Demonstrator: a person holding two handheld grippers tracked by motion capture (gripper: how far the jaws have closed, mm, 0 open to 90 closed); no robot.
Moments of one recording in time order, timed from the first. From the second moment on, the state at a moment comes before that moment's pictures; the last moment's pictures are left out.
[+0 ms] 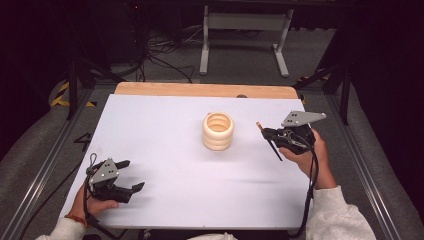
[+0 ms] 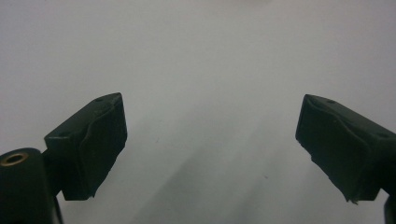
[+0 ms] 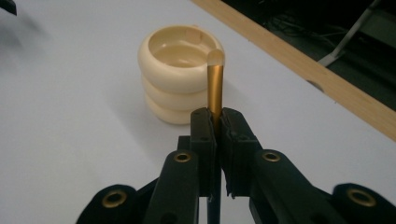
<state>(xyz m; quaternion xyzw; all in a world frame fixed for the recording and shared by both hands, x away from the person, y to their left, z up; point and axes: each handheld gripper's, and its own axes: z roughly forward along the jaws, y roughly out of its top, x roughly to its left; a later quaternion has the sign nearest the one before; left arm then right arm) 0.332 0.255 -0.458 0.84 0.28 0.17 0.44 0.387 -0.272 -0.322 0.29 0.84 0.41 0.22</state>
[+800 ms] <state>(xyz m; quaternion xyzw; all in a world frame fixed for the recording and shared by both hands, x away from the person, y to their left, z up) 0.333 0.255 -0.459 0.84 0.28 0.17 0.44 0.387 -0.274 -0.328 0.30 0.76 0.52 0.26</state>
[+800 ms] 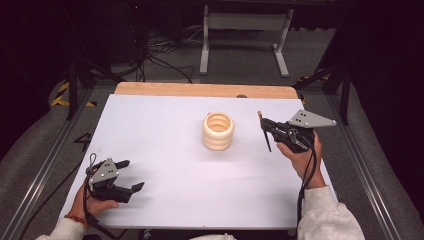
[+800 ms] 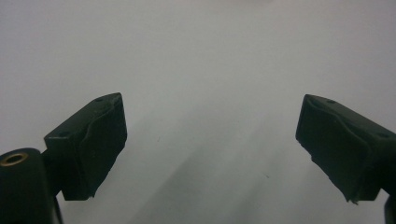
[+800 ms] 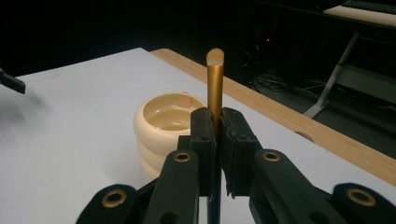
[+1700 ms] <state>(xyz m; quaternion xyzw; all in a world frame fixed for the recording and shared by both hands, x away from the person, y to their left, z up) 0.333 0.255 -0.458 0.84 0.27 0.17 0.44 0.396 -0.250 -0.329 0.29 0.74 0.55 0.28</state>
